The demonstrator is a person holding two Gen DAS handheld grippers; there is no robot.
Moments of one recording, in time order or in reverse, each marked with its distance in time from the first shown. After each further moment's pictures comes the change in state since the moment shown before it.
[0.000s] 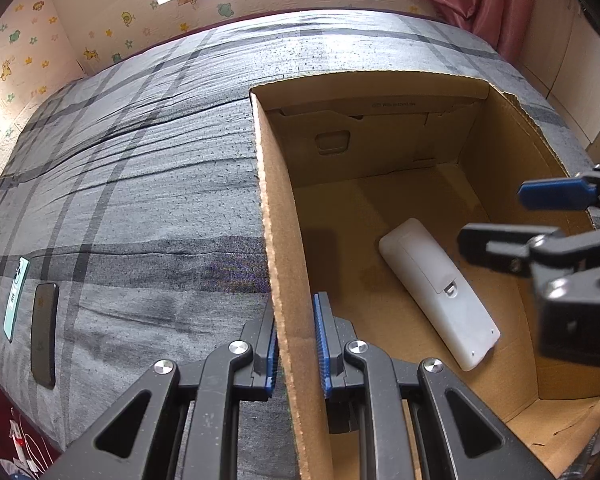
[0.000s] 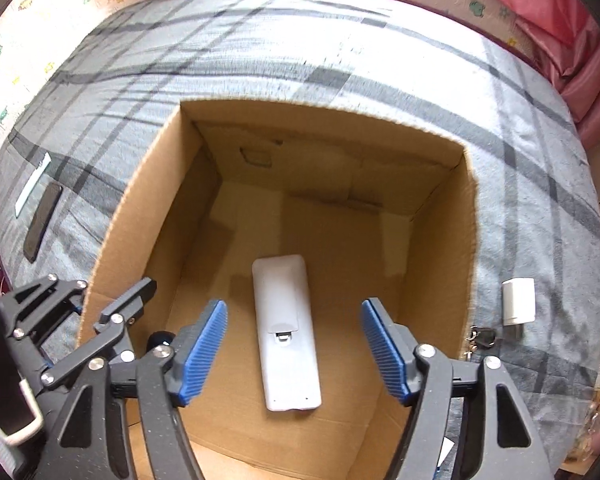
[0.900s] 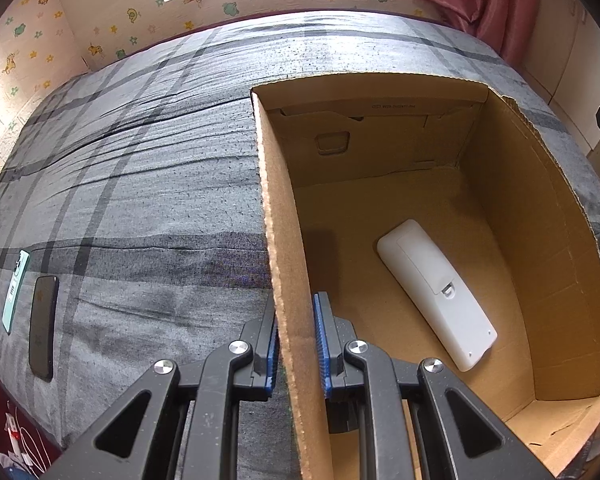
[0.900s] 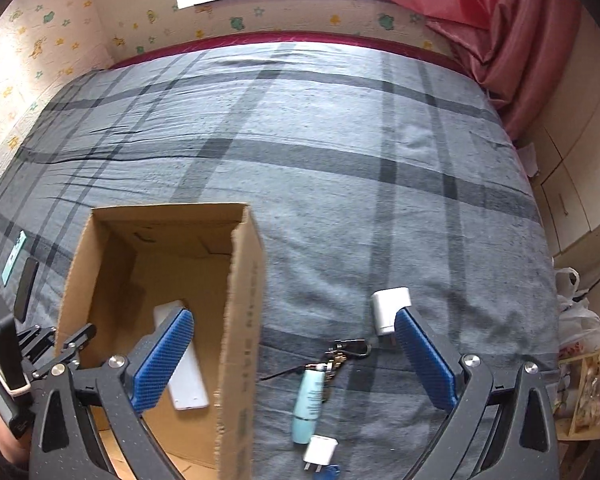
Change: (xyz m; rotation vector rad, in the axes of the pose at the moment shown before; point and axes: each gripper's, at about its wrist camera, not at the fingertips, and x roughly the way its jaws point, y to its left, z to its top) left arm -0.003 0.004 -0.002 -0.018 0.001 -0.001; right arm -0.080 -0.131 0.000 0.177 -0.142 -0.101
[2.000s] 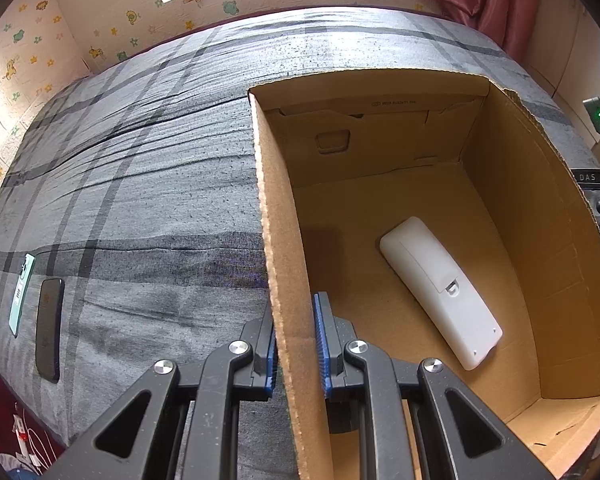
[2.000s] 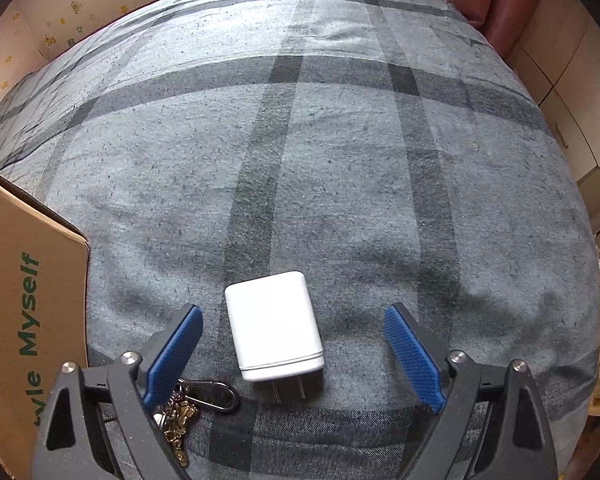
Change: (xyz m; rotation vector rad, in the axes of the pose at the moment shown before) left arm 0.001 -0.007 0.002 0.006 0.010 0.026; right arm 0.156 -0.125 -0.024 0.132 0.154 -0.044
